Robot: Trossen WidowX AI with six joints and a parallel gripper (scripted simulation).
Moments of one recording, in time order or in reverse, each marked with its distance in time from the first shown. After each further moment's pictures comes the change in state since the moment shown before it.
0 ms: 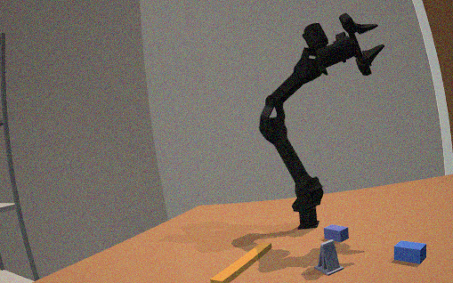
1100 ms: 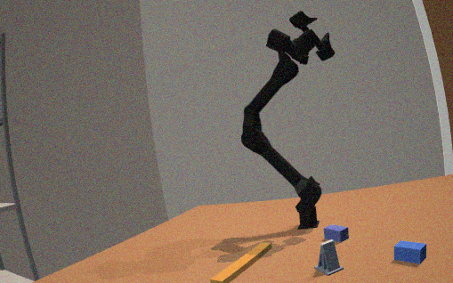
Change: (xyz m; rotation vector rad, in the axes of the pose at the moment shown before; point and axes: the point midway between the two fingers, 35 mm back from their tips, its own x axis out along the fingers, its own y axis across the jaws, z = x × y) arm -0.120 -0.006 0.219 -0.306 -0.860 -0.121
